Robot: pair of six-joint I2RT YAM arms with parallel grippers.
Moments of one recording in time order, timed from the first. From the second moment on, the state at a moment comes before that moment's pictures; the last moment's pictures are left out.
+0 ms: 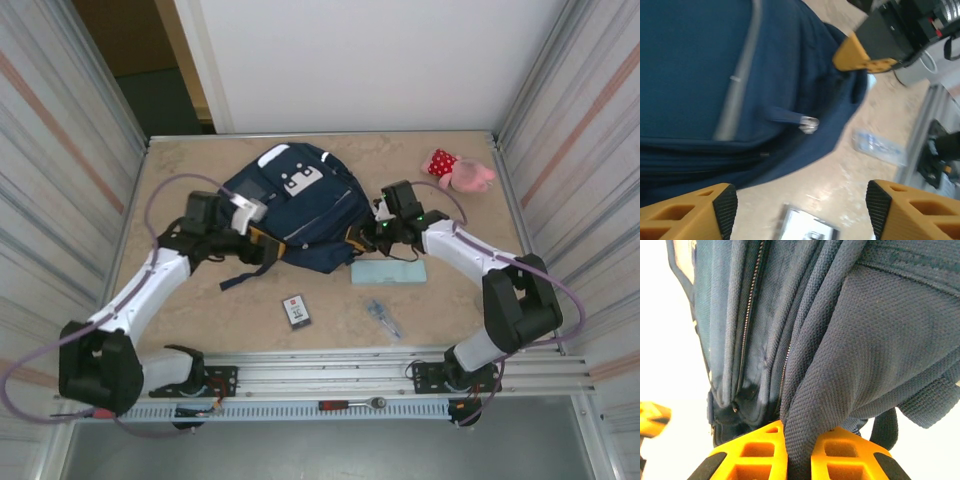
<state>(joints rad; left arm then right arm) -0.24 1.20 0.85 -0.46 0.74 0.08 0.43 1.53 0.99 -0.38 -0.54 0.91</state>
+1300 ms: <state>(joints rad) -0.63 1.38 0.71 -0.11 0.45 0.82 0.34 1.40 1.05 -0.74 -0.63 0.41</state>
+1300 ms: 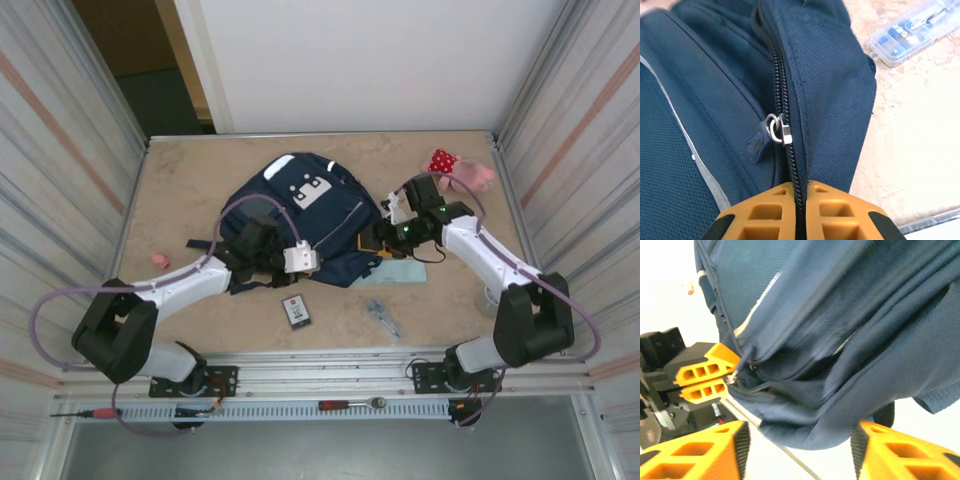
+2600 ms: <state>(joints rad) -0.79 1.12 0.43 0.31 0.00 1.21 0.65 1.64 1.27 -0.68 -0.48 0.27</state>
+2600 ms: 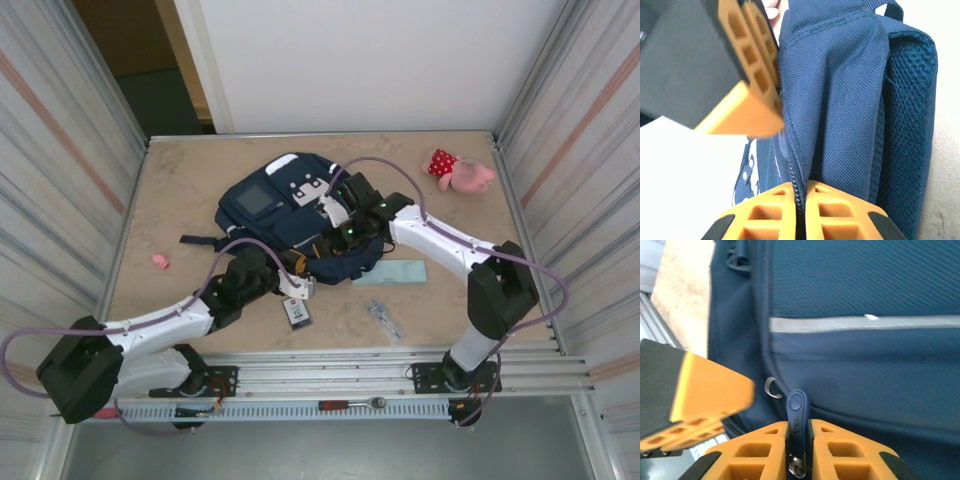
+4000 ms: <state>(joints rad) -0.79 1.07 0.41 0.28 -0.05 1.22 0.75 1.77 1.47 -0.90 -0.17 0.56</state>
